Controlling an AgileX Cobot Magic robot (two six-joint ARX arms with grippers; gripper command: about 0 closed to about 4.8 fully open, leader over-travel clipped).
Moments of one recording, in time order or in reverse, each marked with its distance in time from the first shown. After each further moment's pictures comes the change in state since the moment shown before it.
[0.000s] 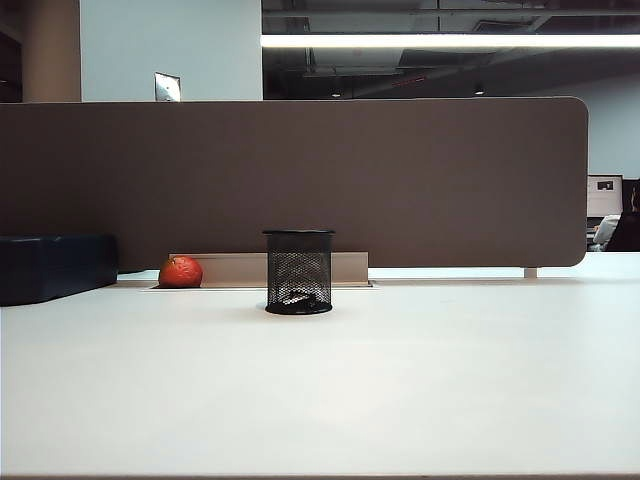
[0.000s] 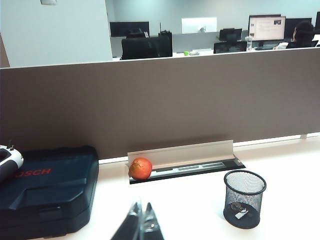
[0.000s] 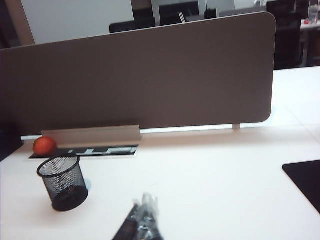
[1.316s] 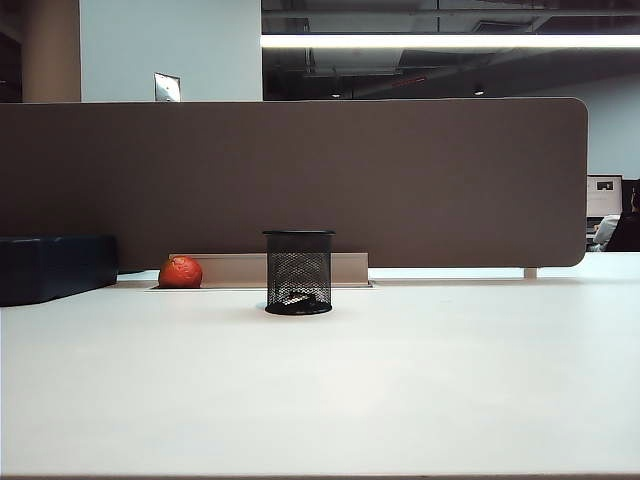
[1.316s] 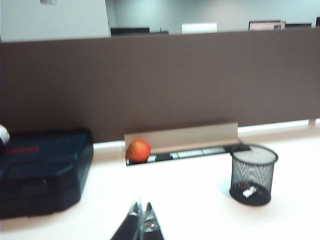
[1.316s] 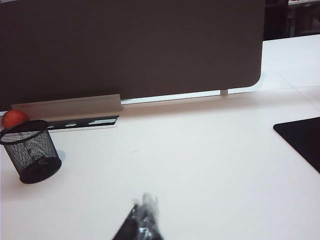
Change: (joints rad) left arm 0.000 -0.207 -0.440 0.270 0.000 0.000; right arm 0.001 -0.046 -0.276 0.156 0.050 0.000
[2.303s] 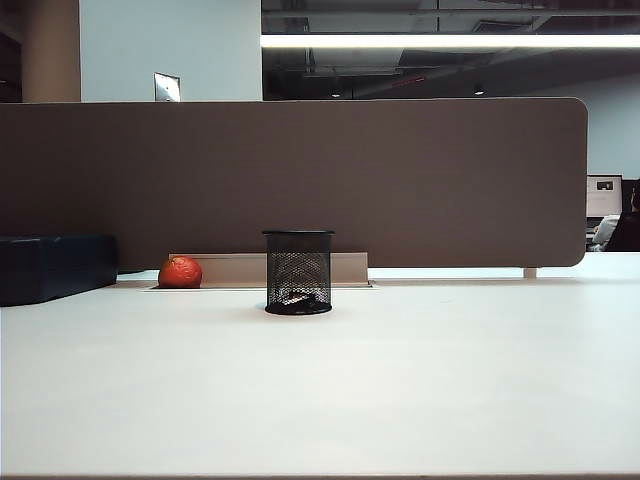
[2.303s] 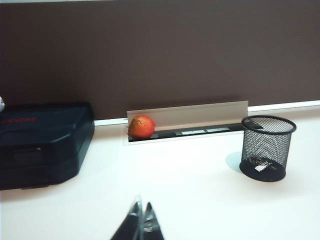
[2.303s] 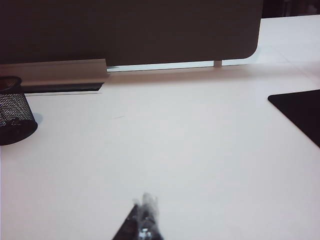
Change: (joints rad) left arm 0.000 0.001 -0.238 0.212 -0.025 0.000; right arm 0.000 -0.001 -0.153 0.079 0.016 -0.071
